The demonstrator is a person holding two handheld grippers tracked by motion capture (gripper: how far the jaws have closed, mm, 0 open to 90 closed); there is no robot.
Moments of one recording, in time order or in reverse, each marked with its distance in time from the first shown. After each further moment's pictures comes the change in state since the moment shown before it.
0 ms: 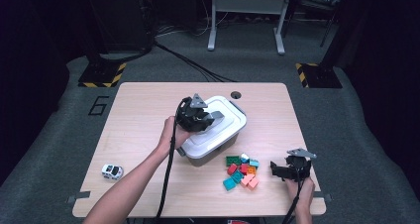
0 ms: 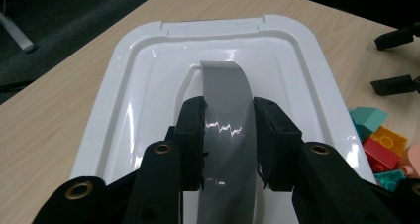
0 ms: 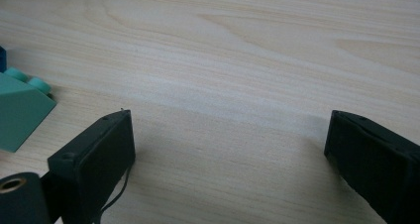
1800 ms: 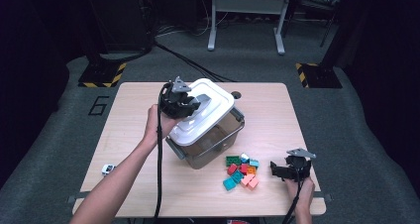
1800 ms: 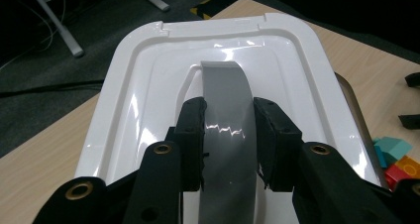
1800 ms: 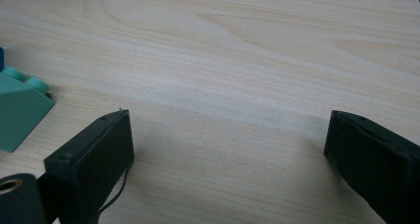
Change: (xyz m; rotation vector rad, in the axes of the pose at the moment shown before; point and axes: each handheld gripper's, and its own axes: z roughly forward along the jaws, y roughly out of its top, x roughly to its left) left arm 0.030 0.019 -0.053 -0.064 0.124 -0.068; right arm 0.001 0.000 0.000 0.000 -0.006 -0.001
